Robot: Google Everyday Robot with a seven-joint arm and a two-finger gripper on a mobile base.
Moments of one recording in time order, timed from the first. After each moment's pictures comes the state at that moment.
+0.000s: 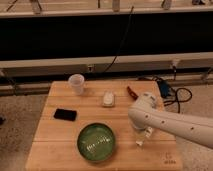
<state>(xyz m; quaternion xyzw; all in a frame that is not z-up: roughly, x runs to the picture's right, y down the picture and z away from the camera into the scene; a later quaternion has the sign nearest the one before) 0.169 0.228 0.756 -0.30 0.01 -0.10 0.95</state>
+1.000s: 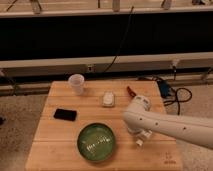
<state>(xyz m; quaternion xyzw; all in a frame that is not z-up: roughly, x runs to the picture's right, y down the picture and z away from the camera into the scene) 0.143 0.250 0.767 -0.31 0.00 -0.10 0.94</state>
